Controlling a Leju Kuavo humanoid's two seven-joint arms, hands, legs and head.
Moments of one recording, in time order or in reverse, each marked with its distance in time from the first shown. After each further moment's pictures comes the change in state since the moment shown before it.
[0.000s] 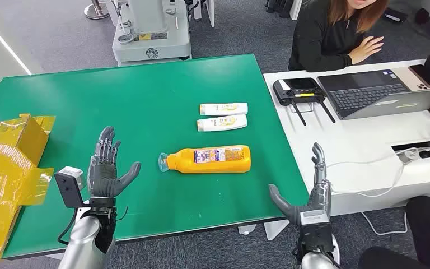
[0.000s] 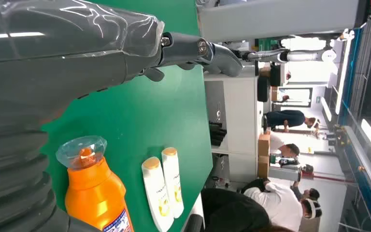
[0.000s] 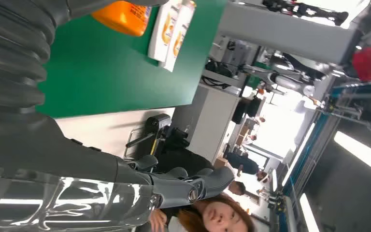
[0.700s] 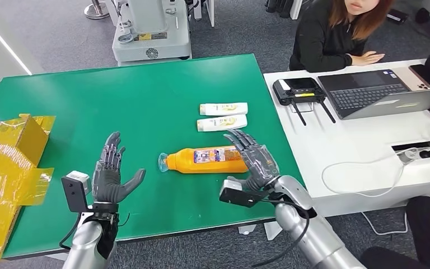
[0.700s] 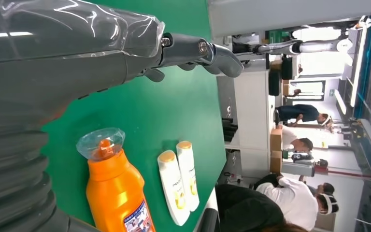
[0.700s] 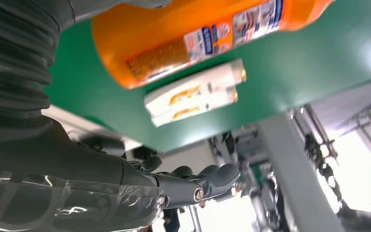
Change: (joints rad) left arm 0.033 -0.001 0.000 -0.008 -0.030 -0.015 0.017; right arm -0.468 -0.127 0.223 0.423 0.441 0.363 0.184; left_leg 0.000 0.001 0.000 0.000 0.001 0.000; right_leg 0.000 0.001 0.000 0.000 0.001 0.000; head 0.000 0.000
